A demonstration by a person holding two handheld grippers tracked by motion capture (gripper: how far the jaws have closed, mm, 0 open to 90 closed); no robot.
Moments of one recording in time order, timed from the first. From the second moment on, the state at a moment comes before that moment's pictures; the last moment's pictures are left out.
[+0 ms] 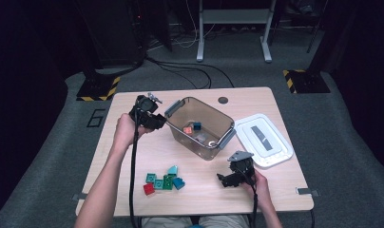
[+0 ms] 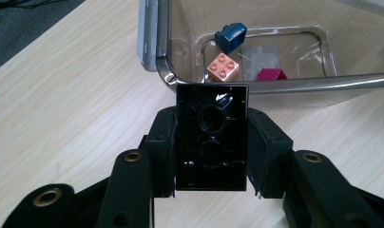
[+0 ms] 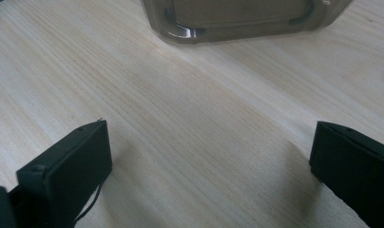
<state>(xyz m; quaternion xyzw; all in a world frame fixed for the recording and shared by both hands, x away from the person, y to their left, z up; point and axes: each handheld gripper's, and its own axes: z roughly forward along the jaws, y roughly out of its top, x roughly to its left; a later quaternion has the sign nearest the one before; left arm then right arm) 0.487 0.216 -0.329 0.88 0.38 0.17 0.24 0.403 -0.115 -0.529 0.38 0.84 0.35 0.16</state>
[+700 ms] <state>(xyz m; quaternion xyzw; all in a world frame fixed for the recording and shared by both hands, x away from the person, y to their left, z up) 0.514 0.179 -0.322 0.88 0.37 0.18 0.25 0.403 -0.115 -0.529 0.38 0.84 0.35 0.16</state>
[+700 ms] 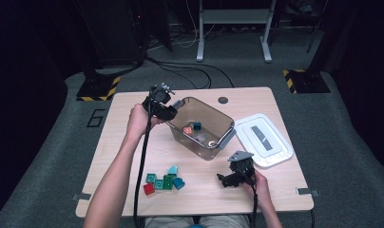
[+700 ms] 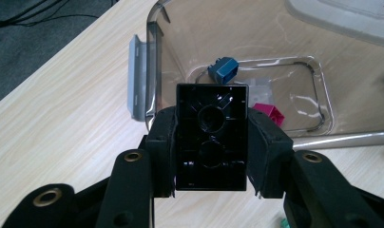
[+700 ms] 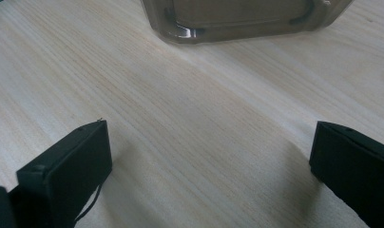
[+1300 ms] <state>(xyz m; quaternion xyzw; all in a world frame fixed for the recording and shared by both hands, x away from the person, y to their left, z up) 0.538 0.152 -0.337 0.89 0.36 0.16 0.24 0.403 -0.115 -0.529 0.38 0.84 0.35 0.16</state>
